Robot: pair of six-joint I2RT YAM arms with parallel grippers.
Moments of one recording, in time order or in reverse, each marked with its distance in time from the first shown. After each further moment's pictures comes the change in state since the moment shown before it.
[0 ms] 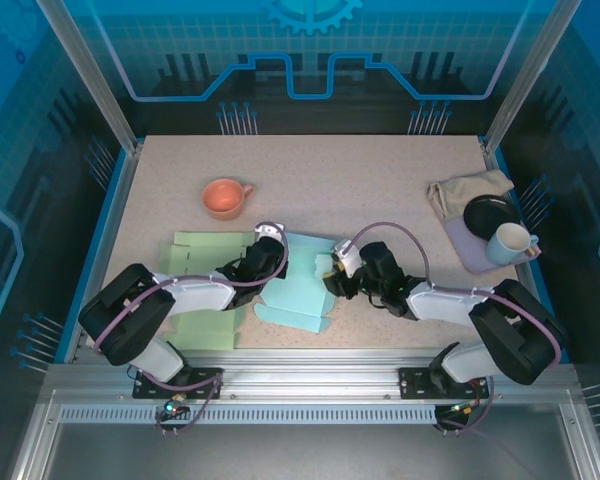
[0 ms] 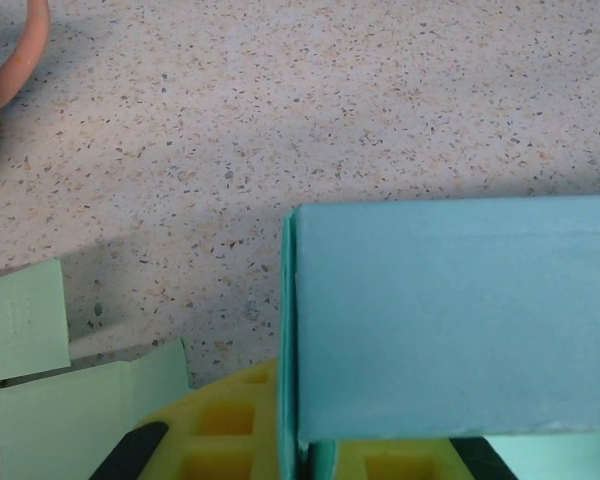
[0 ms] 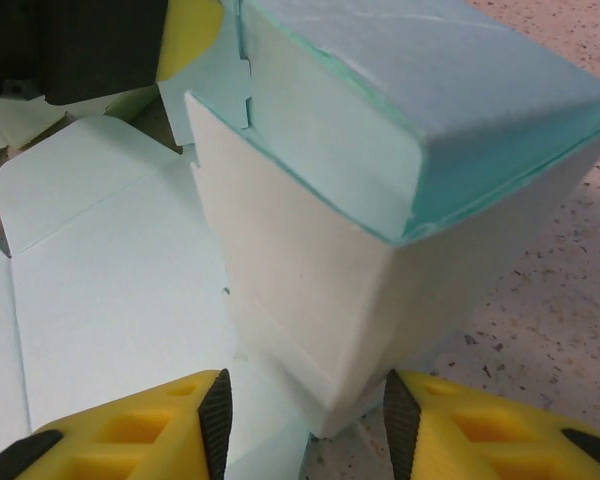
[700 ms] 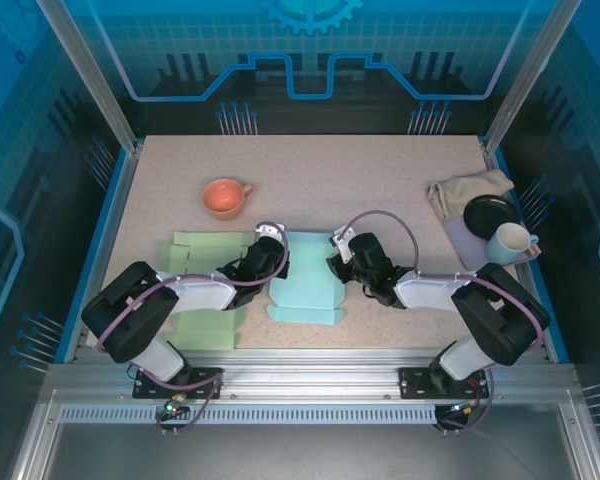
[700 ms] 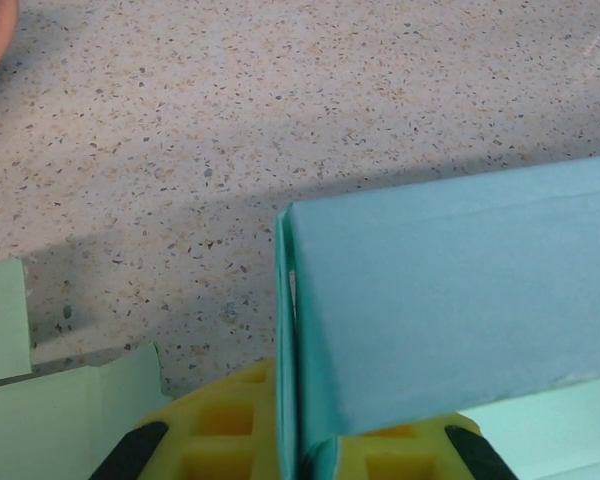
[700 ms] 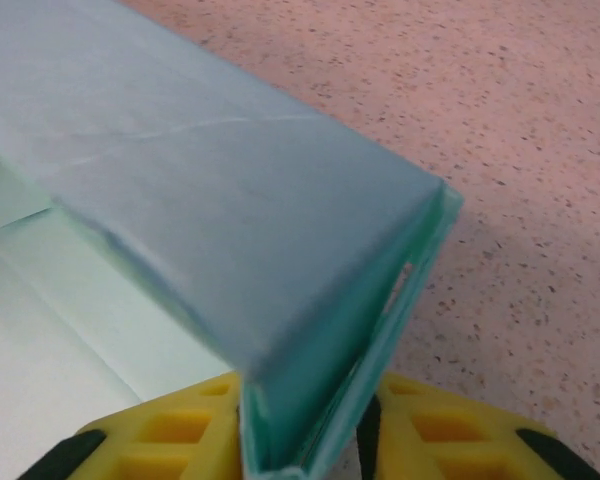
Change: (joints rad) left arm 0.000 0.021 -0.006 0.035 0.032 -0.028; right arm 0.009 0.141 0.110 0.014 0.317 0.042
